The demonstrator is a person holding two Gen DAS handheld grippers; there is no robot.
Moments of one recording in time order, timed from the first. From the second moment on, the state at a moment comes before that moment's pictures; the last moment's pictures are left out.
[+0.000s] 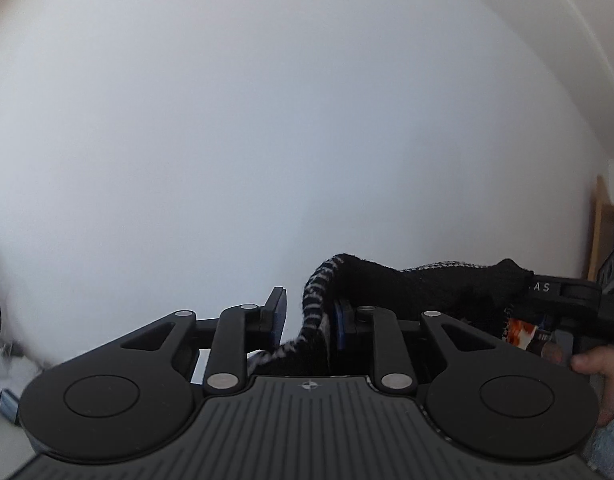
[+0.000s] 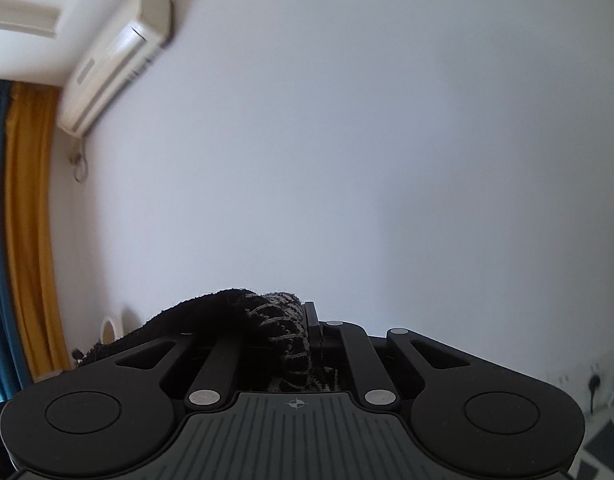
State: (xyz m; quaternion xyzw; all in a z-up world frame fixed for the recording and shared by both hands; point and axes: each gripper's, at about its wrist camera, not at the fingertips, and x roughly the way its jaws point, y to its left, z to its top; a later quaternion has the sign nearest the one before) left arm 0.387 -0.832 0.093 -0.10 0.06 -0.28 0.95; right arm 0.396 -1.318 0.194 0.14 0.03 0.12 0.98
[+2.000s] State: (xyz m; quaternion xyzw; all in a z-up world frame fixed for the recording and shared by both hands) left arm 0.447 -0.927 -0.174 0.20 0.49 -0.13 0.84; right arm 0.408 -1.338 -0.169 0.08 0.49 -0.04 0.87
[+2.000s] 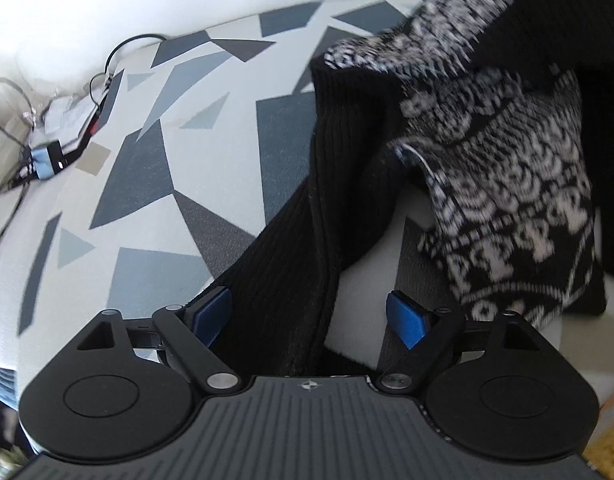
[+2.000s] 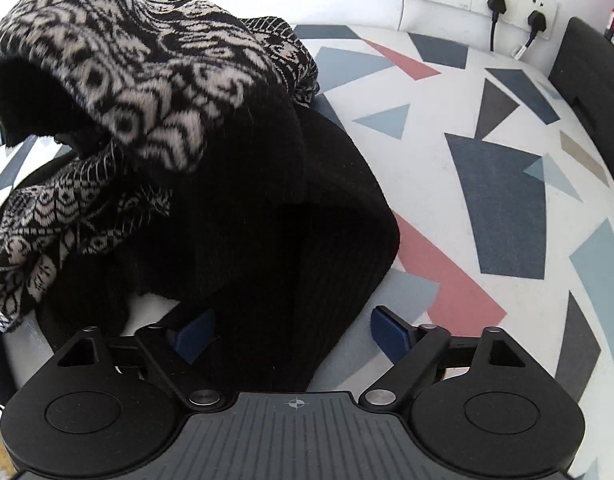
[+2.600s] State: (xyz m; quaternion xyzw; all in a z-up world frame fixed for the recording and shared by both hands) left arm 0.448 -0.916 -0.178 0.17 0.53 -0.09 0.83; right arm 0.403 -1.330 -0.173 0.08 0.47 -0.04 0.88
